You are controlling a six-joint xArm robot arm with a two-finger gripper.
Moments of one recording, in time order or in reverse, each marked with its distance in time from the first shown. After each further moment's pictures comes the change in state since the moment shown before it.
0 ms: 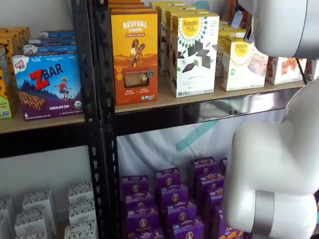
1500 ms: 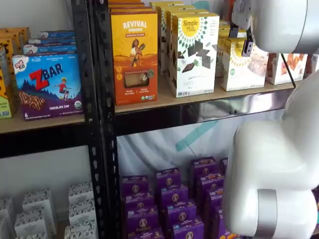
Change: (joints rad) arm 0.119 0.084 0.013 -0.191 -0.088 0.046
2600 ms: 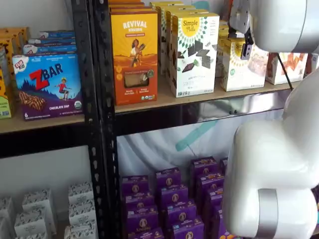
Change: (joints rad) arm 0.029 0.020 -0.001 -0.039 -0.001 0.021
